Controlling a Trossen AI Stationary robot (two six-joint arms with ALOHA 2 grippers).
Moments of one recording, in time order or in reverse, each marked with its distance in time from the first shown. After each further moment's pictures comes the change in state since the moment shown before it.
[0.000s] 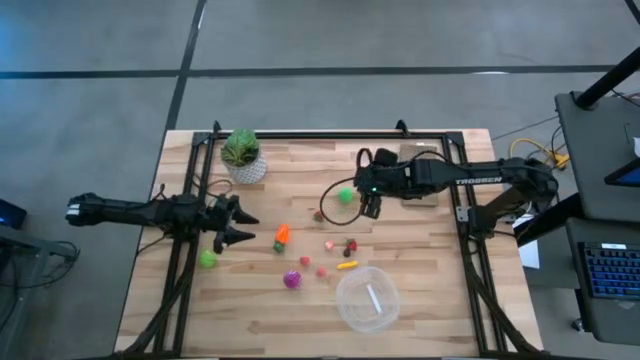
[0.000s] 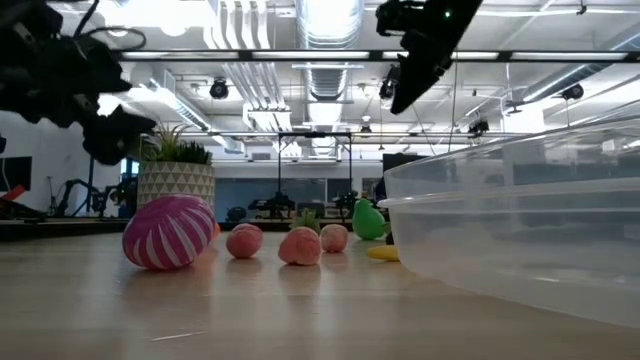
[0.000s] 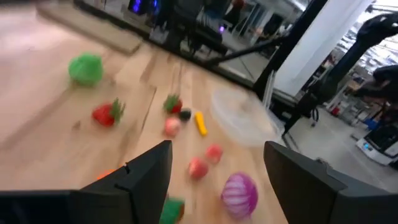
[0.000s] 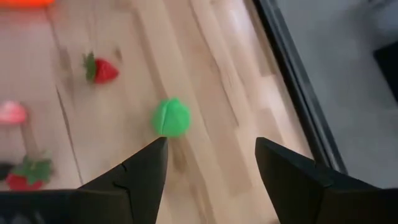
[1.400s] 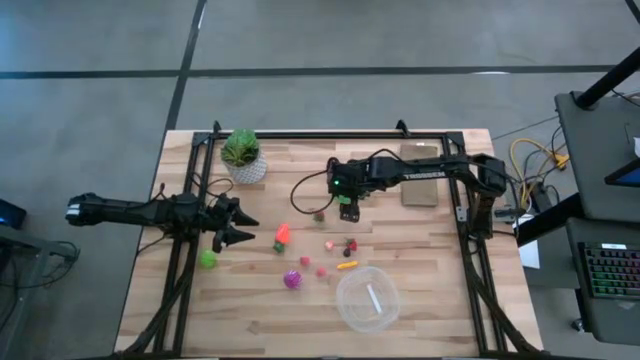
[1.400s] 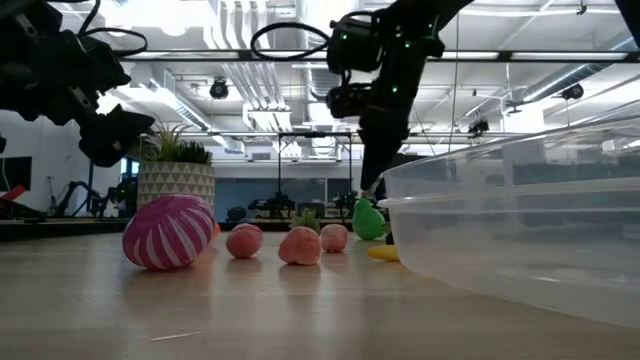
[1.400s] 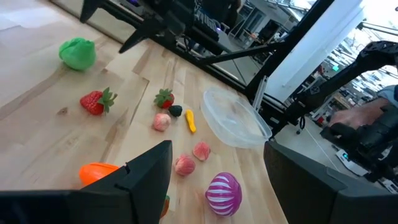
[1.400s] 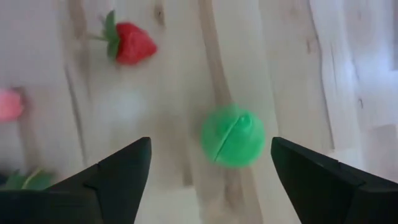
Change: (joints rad) left arm 0.000 0.001 -0.015 0.002 0.024 -0.108; right arm -0.129 0.358 0.104 0.096 -0.324 -0.146
